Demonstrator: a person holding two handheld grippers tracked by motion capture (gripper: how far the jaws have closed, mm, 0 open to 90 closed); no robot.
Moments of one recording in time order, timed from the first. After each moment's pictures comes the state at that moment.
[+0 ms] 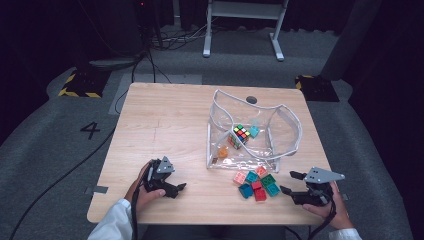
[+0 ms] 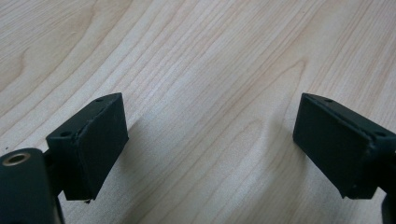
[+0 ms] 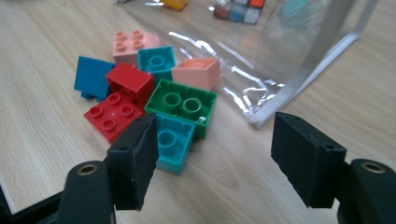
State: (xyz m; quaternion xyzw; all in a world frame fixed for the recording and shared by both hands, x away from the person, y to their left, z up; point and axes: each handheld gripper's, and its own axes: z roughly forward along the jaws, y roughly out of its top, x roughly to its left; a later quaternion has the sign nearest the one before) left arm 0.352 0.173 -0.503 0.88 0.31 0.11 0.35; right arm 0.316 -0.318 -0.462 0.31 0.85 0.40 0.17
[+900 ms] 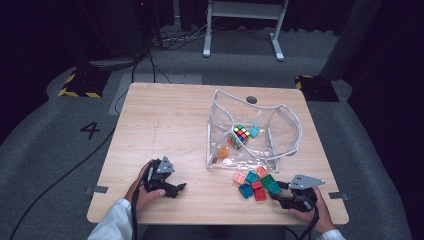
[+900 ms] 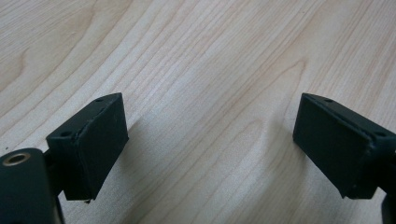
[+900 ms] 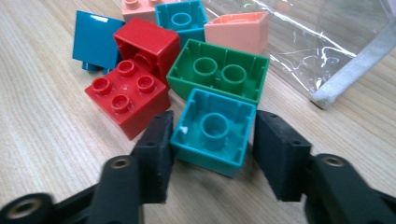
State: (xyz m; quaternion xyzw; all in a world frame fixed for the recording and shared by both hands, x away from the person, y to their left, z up) left arm 0.352 0.173 -0.503 0.88 0.31 0.11 0.35; right arm 0.314 -0.294 -0.500 0.31 0.86 0.39 0.15
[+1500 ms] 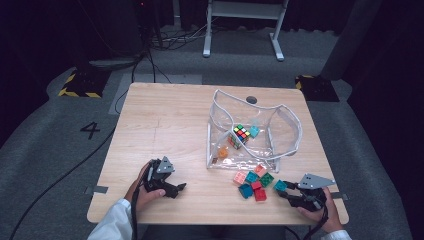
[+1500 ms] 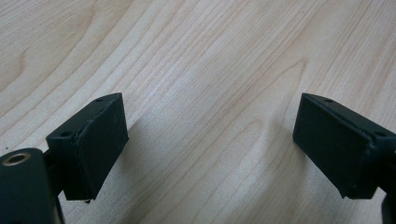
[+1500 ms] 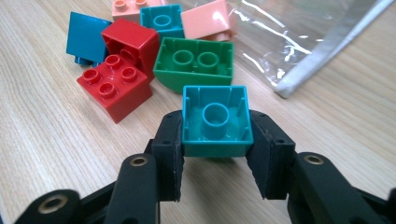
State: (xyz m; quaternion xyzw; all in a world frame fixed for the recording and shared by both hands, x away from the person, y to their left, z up) left arm 0.352 0.173 -0.503 0.88 0.31 0.11 0.35; right arm 0.313 -0.317 -0.490 0.31 0.85 0.39 0.16
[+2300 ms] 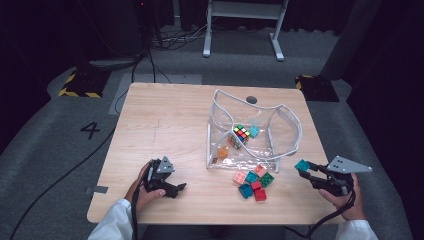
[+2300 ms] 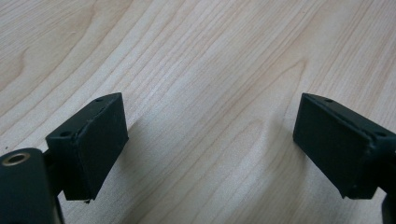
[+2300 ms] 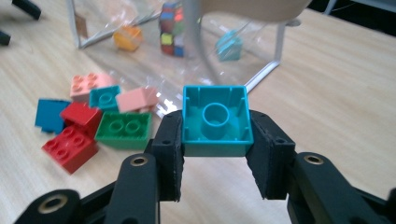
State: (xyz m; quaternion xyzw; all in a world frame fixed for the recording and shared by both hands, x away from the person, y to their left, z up) left arm 0.352 0.173 -0.503 0.88 0.31 0.11 0.34; right arm 0.331 -0.364 -0.426 0.34 0.81 0.44 0.21
